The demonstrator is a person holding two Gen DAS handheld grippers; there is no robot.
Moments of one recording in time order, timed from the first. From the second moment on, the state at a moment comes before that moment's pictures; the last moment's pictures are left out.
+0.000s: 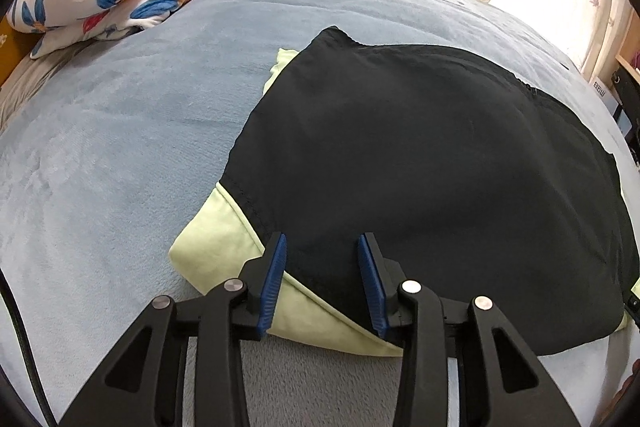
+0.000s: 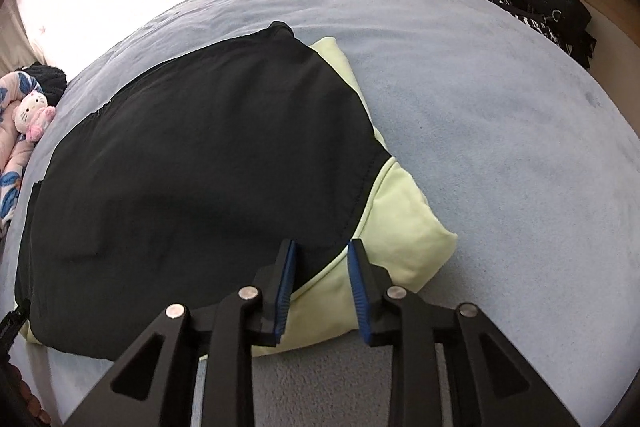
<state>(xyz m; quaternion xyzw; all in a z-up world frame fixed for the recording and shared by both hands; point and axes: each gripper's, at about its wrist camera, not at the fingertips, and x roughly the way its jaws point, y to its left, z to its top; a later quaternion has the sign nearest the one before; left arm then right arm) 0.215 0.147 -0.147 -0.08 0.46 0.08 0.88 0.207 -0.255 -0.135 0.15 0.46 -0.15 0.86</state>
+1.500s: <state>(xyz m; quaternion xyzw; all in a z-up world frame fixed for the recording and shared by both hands) 0.081 0.137 -0.080 -0.26 0.48 -0.12 0.83 0.106 -0.105 -0.014 0.10 0.38 0.03 0.92</state>
